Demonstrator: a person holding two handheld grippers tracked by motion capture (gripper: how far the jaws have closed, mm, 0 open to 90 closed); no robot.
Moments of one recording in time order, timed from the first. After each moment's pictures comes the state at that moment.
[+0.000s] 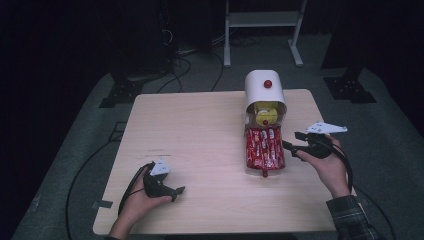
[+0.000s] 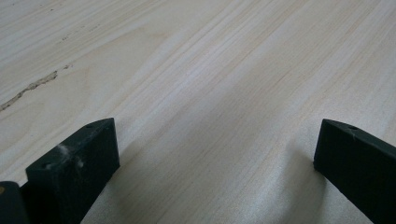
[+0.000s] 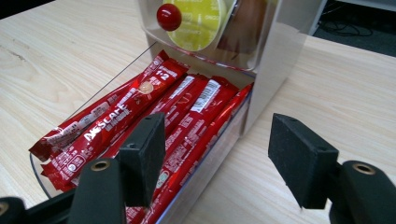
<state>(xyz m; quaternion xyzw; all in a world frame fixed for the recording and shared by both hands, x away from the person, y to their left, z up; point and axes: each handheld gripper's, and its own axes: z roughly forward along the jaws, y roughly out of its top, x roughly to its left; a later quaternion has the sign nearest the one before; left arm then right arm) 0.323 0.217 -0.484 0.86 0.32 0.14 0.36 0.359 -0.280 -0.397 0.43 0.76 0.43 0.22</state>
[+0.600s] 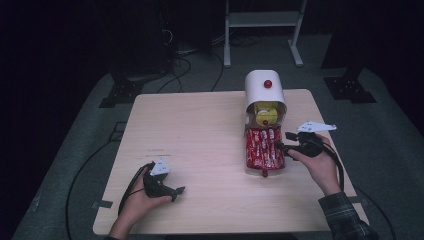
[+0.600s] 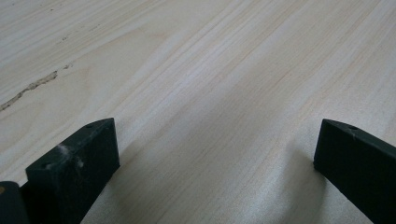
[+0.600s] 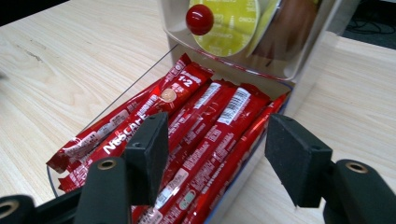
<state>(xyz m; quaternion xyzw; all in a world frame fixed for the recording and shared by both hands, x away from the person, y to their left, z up) 0.323 0.217 -0.484 0.86 0.32 0.14 0.36 0.368 -0.260 -0.401 0.42 0.77 0.44 0.20</state>
